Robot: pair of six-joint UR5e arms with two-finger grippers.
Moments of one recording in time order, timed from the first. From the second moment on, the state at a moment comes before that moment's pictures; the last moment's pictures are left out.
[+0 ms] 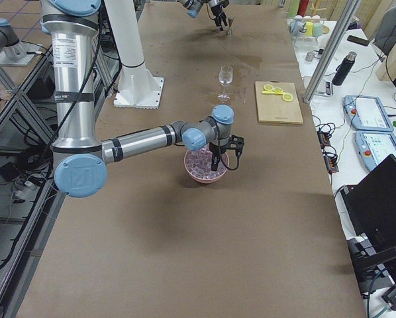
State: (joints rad) left arm -1.05 -1.52 -1.05 -3.27 -2.00 -0.69; right arm 0.97 -1.56 1.79 -1.32 2.19 0.90
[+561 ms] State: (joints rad) left arm -1.05 -1.52 -1.04 -3.34 -1.91 -0.71; right arm 0.93 -1.58 1.81 -1.32 2.20 0.94
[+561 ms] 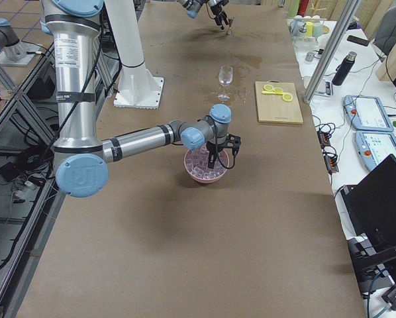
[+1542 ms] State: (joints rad) left arm -1.00 -1.53 -1.04 -3.35 -1.79 -0.73; right arm 0.92 -1.62 1.83 -1.32 2.19 0.94
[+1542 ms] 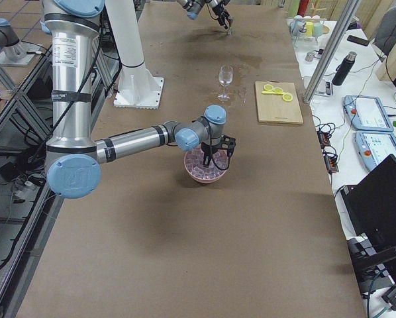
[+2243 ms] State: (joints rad) left arm -1.00 -1.53 -1.04 -3.37 -1.76 -0.73; right arm 0.92 -1.62 1.83 -1.32 2.18 0.93
